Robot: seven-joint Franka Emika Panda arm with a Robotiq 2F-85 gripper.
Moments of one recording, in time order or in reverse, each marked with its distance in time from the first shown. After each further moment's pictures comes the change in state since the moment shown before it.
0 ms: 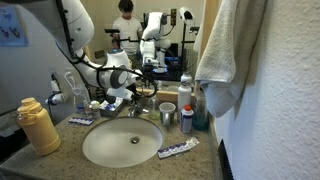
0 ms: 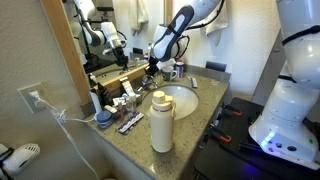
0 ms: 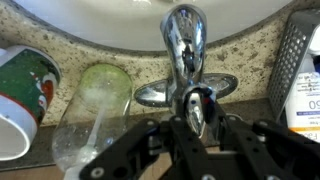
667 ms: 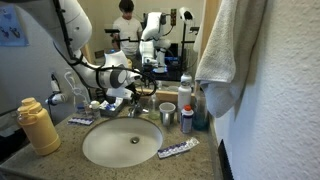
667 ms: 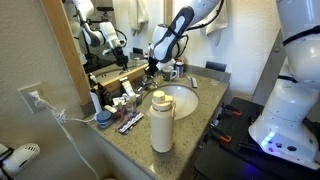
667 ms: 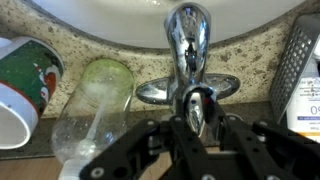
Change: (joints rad) arm 0.056 0.000 -0.054 -0.002 -0.045 0.009 0.019
